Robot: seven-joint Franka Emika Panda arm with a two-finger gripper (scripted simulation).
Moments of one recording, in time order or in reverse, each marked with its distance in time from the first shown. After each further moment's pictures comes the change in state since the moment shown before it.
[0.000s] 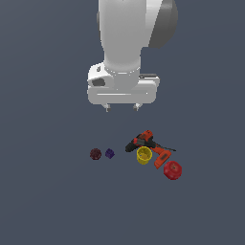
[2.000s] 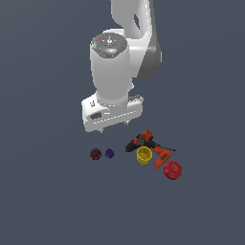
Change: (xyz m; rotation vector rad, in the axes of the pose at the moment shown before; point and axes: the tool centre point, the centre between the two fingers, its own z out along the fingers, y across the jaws) arm 0.027 0.030 0.072 -0.015 -0.007 -0.345
